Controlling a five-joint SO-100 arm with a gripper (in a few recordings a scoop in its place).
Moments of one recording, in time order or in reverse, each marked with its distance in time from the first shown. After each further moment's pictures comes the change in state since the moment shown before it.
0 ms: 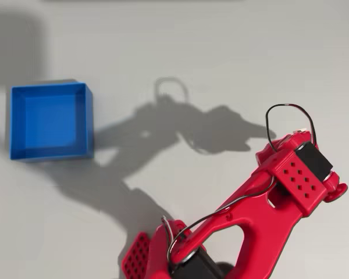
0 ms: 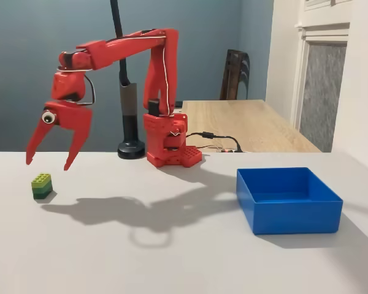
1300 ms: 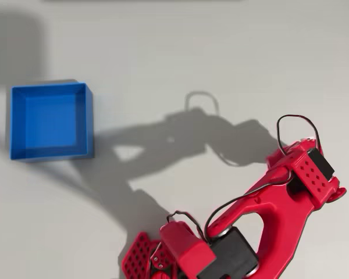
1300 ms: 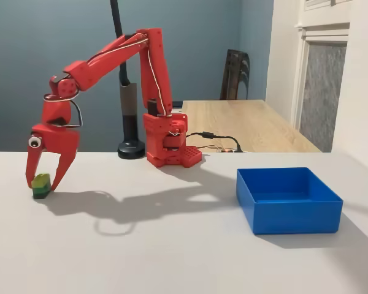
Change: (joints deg) arm 4.4 -13.3 0.4 -15.2 -1.6
